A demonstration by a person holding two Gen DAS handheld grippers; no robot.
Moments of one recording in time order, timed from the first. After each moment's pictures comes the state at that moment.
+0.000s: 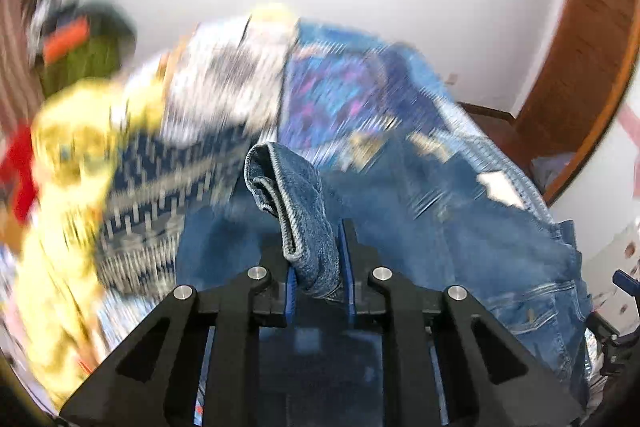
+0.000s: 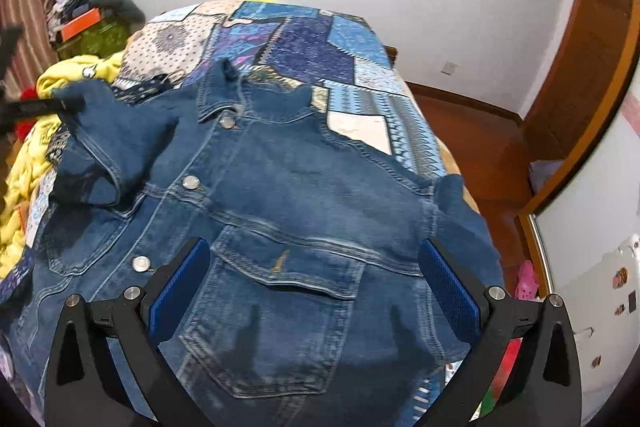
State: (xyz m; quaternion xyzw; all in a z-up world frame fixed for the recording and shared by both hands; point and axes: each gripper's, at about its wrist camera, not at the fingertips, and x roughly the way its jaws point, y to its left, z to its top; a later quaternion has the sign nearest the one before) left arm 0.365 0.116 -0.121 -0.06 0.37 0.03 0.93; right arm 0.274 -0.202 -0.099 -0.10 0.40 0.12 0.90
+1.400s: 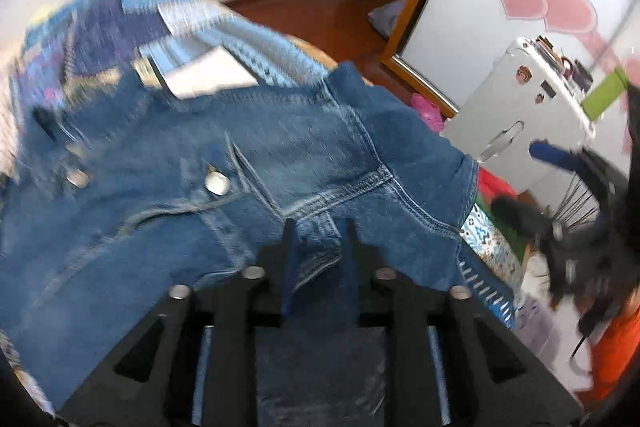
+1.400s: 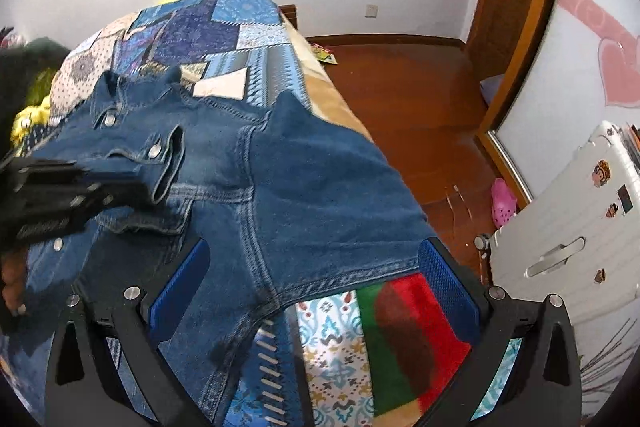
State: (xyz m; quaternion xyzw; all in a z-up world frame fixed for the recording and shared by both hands) left arm 0.377 -0.168 -0.174 0.08 0.49 -0.27 0.82; right arm 0.275 -0.352 -0.114 0.00 0.45 0.03 0.89
